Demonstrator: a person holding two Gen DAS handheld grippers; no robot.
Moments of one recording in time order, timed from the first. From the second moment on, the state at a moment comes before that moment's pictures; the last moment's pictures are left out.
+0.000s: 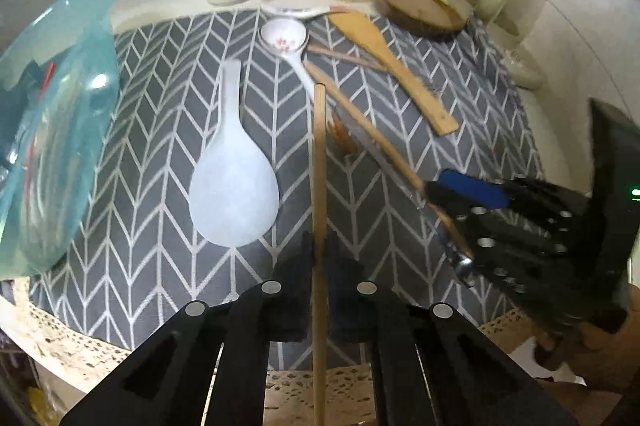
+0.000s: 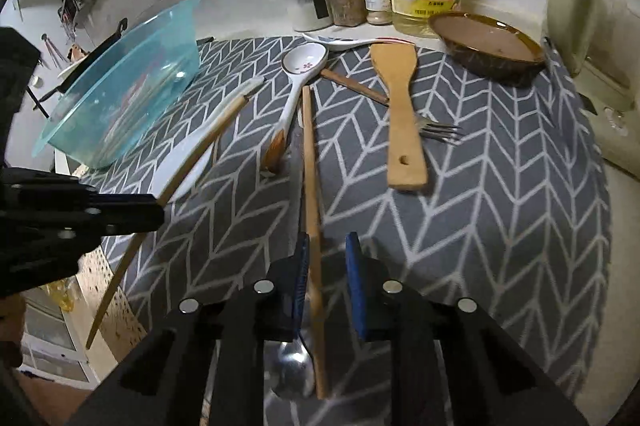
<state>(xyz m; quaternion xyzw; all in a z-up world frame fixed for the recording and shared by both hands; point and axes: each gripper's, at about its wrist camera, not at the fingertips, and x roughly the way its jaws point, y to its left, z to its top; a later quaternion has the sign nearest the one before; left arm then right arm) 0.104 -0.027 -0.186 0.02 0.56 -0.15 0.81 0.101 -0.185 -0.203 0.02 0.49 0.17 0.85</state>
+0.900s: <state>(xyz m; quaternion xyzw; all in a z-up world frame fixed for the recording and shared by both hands) 0.140 0.134 -0.048 -0.05 0.48 -0.15 0.86 0.159 -0.119 -0.081 0.18 0.43 0.14 0.87</state>
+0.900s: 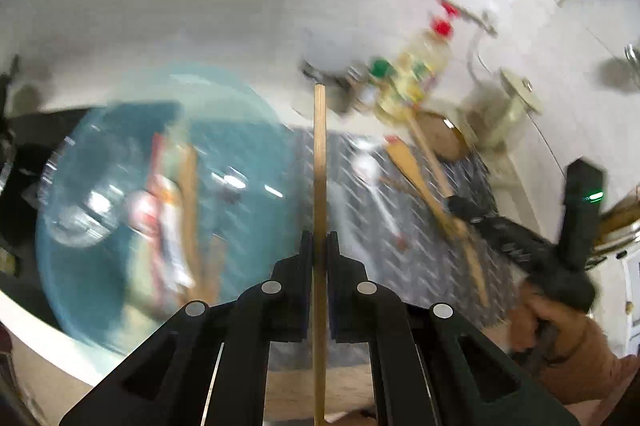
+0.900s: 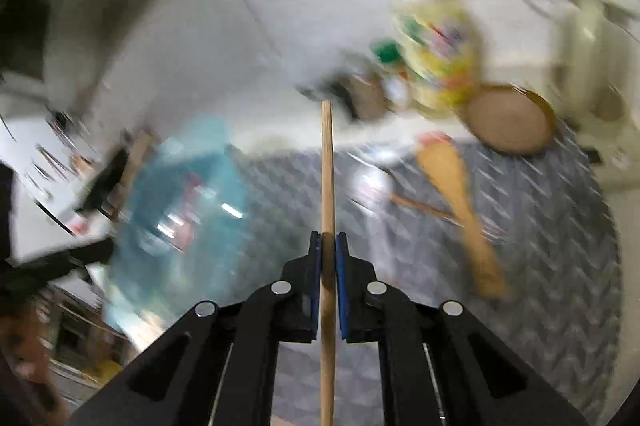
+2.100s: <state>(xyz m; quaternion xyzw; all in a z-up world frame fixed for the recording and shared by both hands) 0.216 0.216 -0.050 -0.03 0.47 -0.15 0.87 0.222 0.012 -0.039 0.23 0.43 0.16 0.86</state>
